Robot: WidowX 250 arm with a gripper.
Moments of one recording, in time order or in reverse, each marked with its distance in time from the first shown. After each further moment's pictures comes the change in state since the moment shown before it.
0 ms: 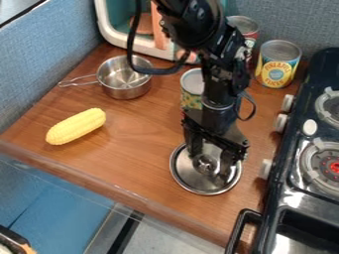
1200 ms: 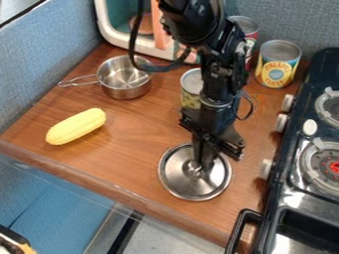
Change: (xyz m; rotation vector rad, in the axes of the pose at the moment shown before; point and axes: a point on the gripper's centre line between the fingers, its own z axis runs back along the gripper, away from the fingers) arm -0.005 0.001 0.003 -0.011 0.053 -0.039
